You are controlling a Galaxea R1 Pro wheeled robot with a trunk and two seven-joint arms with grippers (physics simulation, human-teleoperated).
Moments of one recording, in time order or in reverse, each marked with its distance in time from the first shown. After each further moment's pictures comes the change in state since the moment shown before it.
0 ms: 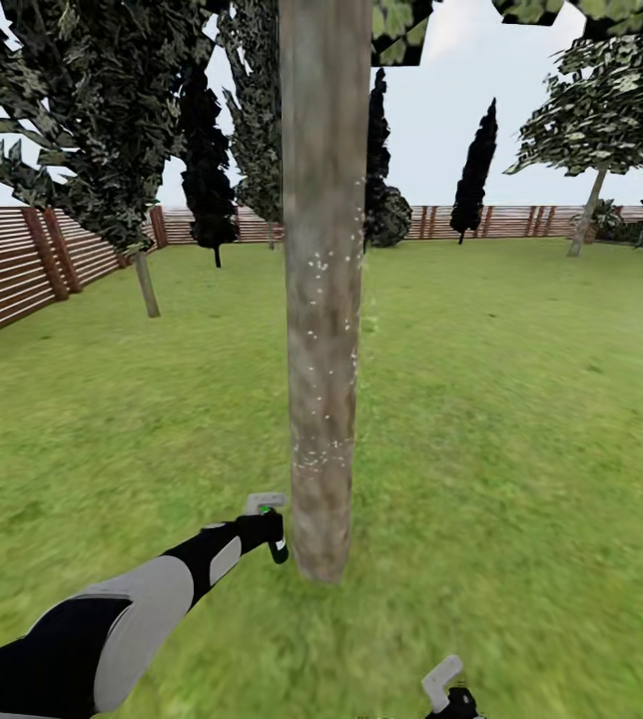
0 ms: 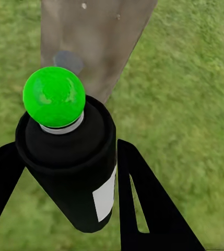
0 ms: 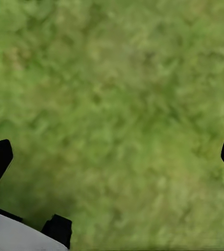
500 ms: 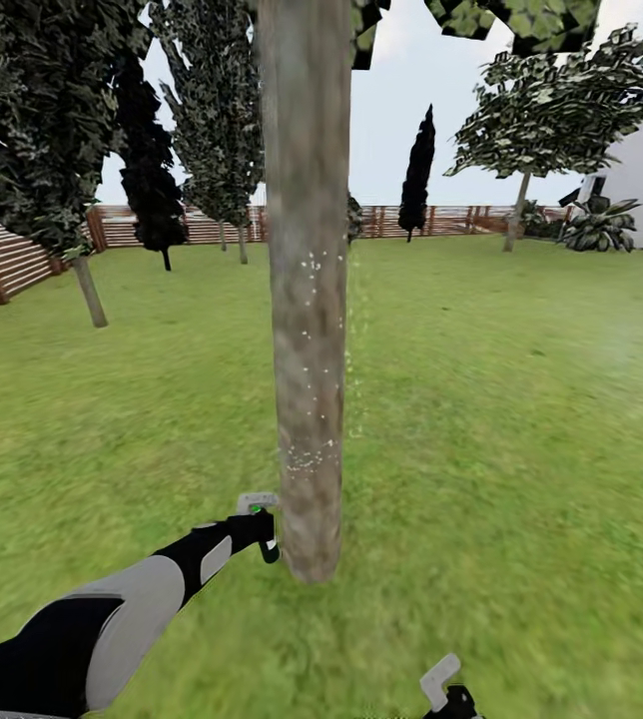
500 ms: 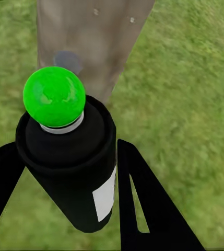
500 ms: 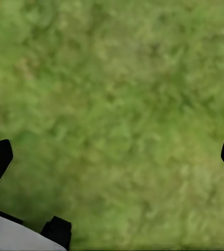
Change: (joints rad) left arm 0.000 0.030 0.003 -0.001 0.002 0.005 0.000; right arm 0.001 0.003 0.001 -0.004 0.001 -0.002 -0.003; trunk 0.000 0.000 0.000
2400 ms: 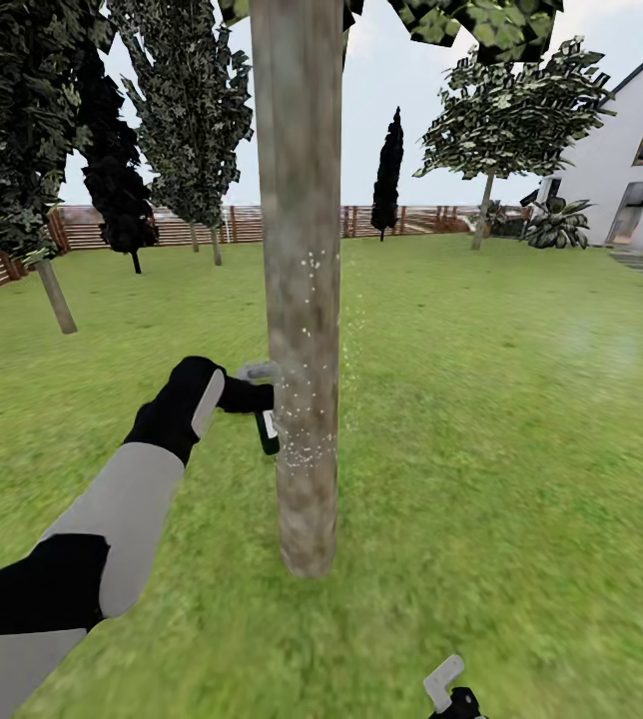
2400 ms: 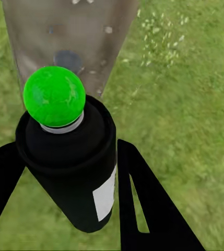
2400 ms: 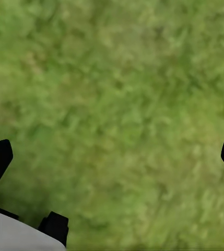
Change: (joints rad) left arm -0.230 -0.013 -0.019 -0.699 -0.004 0.959 -0.001; right arm 0.000 -0.008 0.000 0.001 0.001 0.012 -0.002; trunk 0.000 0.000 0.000
